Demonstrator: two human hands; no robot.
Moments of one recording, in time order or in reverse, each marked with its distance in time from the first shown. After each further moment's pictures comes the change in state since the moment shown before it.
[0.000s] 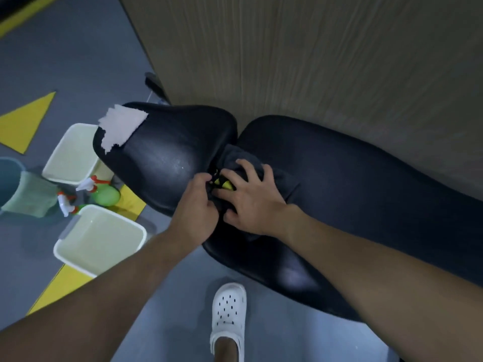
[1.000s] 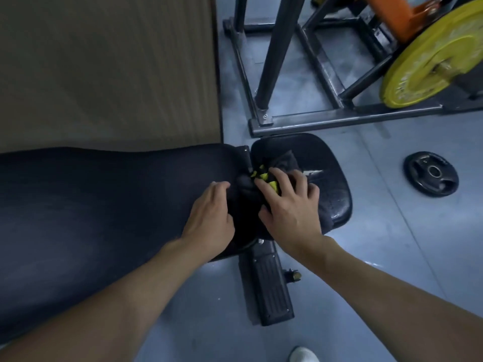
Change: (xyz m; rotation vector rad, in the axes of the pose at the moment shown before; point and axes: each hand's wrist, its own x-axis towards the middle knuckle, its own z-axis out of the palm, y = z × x) left_hand -0.214 0.336 0.385 0.293 -0.512 0.610; right_hand -0.558 0.229 0.025 0.036 0.262 1.049
